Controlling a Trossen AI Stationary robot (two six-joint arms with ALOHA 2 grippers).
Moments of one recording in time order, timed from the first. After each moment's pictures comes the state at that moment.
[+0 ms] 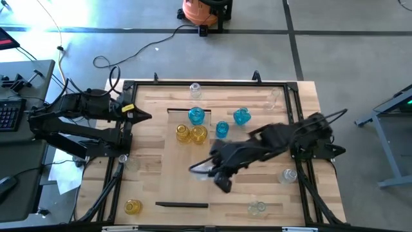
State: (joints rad) left arm 0.00 0.66 1.08 -0.87 -0.12 -0.30; right arm 0.40 1.87 2.17 -1.04 -0.01 0.86
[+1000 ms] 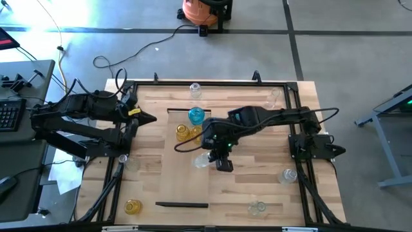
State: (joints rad) left arm -0.03 0.72 1.08 -0.82 -0.13 -0.63; right arm 0.17 1.94 2.17 -1.23 -0.30 0.18
